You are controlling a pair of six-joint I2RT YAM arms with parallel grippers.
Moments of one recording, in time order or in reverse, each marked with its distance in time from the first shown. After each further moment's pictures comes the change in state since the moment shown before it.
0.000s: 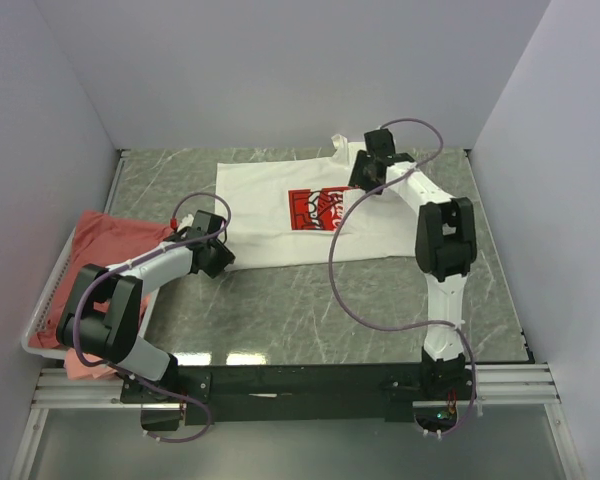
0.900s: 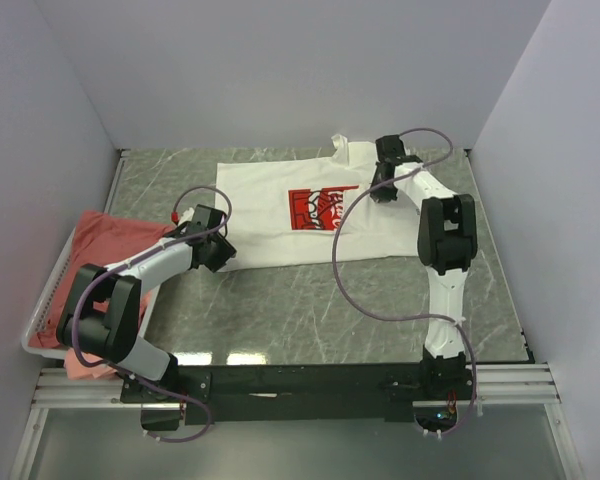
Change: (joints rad) left arm 0.000 0.000 0.040 -0.007 0.008 0.011; right arm -0.075 0.027 -0.046 -0.084 0.095 0.001
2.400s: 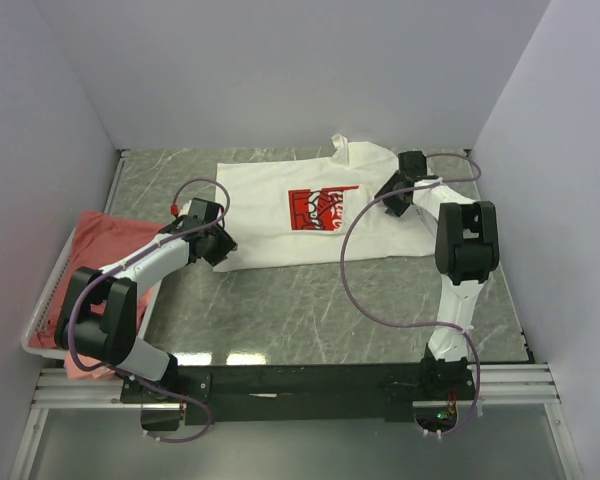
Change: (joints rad) left arm 0.017 -0.016 0.058 -0.031 0.052 0.031; right arm -0.092 -0.127 -0.277 0.235 -0.163 0.295
